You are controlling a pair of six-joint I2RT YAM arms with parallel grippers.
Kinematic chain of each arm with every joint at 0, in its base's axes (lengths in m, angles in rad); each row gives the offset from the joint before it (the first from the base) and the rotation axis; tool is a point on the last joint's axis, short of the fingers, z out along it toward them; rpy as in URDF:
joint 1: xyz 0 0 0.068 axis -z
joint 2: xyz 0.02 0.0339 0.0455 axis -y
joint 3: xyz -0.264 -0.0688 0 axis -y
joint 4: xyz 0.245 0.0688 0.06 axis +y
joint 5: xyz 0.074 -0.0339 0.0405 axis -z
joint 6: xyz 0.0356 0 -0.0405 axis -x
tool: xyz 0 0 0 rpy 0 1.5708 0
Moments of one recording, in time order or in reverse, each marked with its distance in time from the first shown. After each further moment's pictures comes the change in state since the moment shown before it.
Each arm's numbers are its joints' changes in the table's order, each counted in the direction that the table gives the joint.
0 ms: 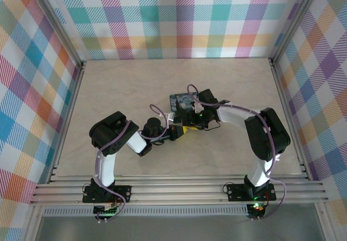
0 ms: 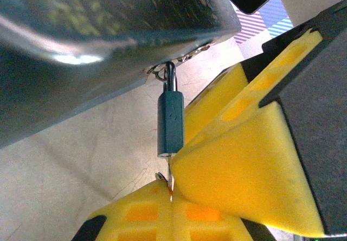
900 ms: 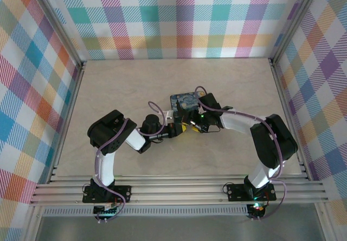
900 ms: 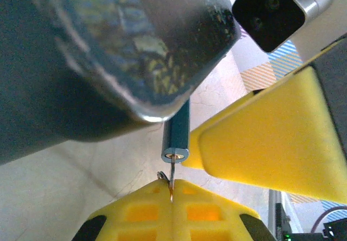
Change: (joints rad) left arm -0.046 0.005 0.033 0.048 0.097 0.073; right arm -0.020 0.106 -0.130 -0.170 0.131 -0.366
